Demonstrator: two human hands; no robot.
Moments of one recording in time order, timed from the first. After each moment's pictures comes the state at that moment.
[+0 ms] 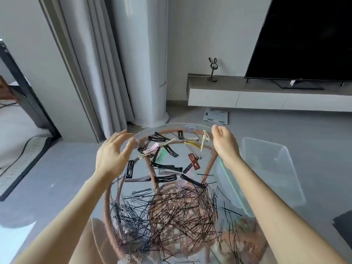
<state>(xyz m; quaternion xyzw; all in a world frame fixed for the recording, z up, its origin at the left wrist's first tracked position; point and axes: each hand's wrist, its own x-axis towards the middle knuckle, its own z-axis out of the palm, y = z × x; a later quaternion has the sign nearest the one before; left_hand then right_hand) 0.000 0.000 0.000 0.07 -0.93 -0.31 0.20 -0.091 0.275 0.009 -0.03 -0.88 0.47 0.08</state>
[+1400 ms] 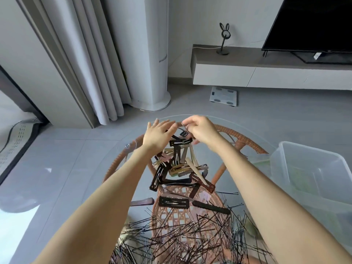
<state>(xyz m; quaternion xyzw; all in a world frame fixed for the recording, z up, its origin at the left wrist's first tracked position) -0.188 0.039 -0.076 0.01 -0.95 -0.31 -0.02 -0.198 0.188 -0.029 0.07 -0.88 0.45 -0.12</state>
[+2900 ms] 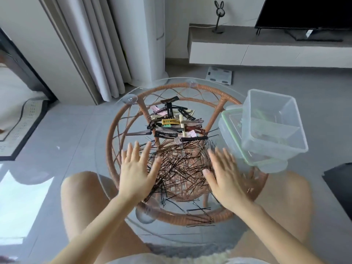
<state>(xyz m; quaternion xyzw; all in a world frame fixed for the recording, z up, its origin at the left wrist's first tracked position) 0.107 0.072 -0.099 0.09 -0.97 -0.22 0.03 0.082 0.307 -0.102 0.17 -0.97 0.17 -0.02</state>
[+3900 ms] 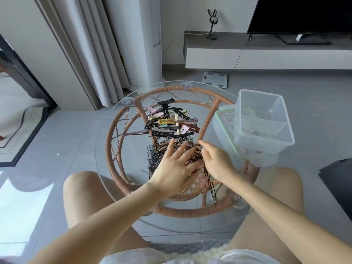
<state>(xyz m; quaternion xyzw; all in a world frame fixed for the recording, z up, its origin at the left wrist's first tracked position) 0.092 0.136 -0.089 -0.28 -0.95 0.01 0.10 0.058 0.293 -0.067 0.12 -0.94 0.32 -0.06</state>
